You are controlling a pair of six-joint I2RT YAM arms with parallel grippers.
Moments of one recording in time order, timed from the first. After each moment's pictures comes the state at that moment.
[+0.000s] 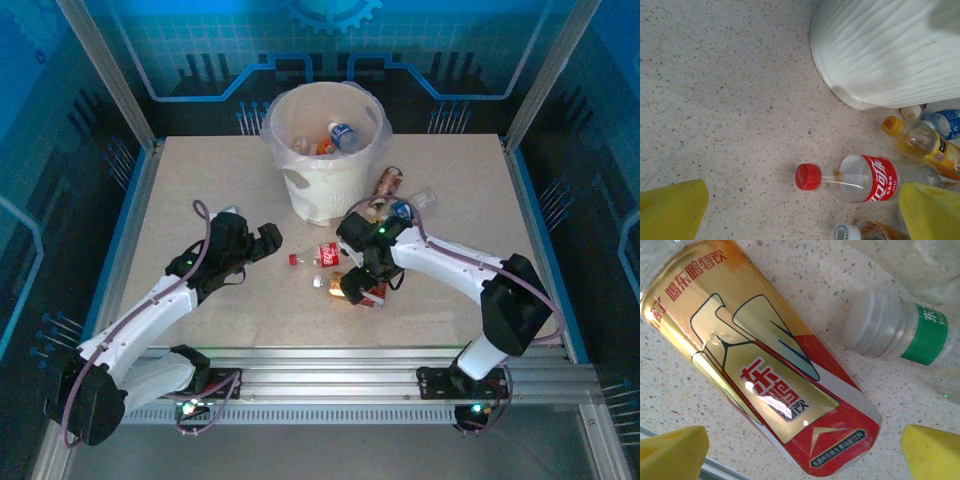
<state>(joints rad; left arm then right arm) -0.42 1.06 0.74 -0.41 -0.10 -0.82 0.77 1.61 1.19 -1.05 0.06 0.15</state>
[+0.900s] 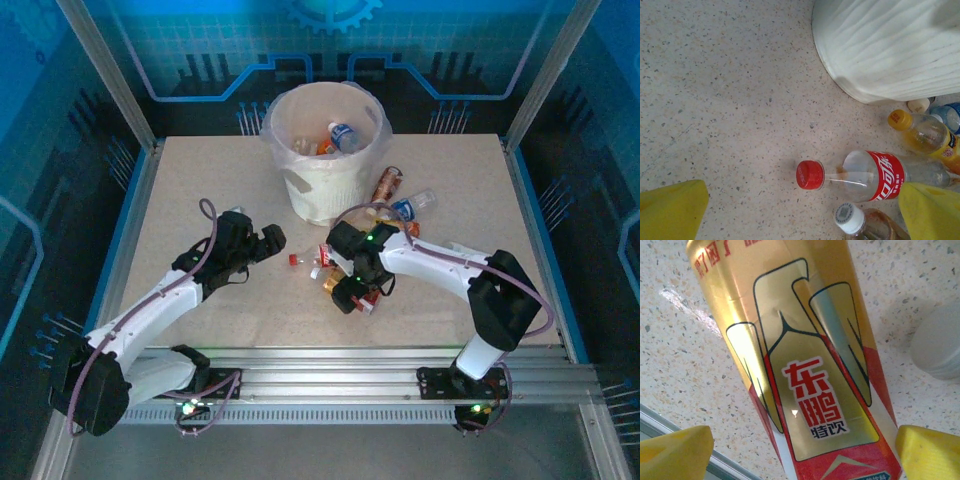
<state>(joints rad) -0.42 1.11 0.74 -0.39 -0.08 -0.83 0.83 1.66 1.18 -1.00 -0.01 0.13</state>
